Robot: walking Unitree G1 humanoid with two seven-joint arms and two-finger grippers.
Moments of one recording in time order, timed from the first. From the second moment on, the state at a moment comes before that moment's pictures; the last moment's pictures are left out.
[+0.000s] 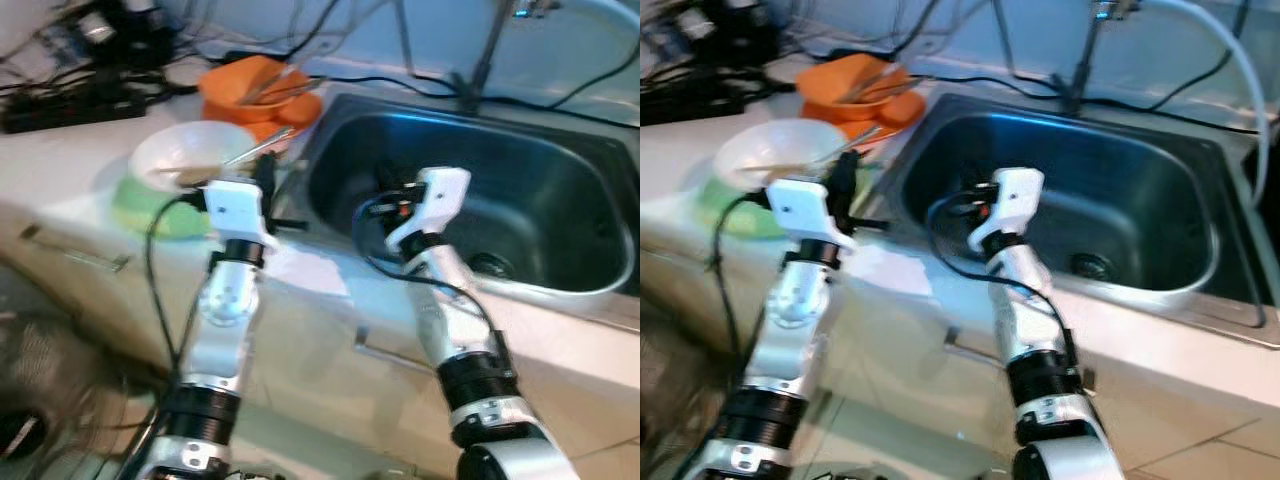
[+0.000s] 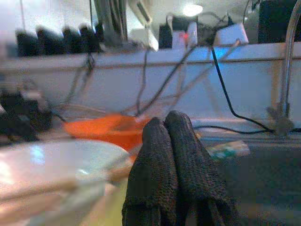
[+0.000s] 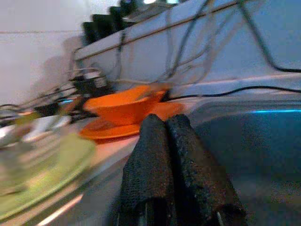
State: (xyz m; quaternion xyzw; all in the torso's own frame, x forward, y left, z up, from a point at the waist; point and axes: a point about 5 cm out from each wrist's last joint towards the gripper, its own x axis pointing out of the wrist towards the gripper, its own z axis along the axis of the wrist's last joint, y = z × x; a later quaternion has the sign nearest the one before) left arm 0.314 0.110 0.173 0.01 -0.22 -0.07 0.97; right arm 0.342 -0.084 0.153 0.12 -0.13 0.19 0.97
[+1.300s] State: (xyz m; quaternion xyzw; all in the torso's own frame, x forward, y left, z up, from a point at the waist) left arm 0.331 0.093 0.210 0.42 -0.22 -0.20 0.86; right arm 0.343 -0.086 0.147 0.13 -0.12 0.18 0.97
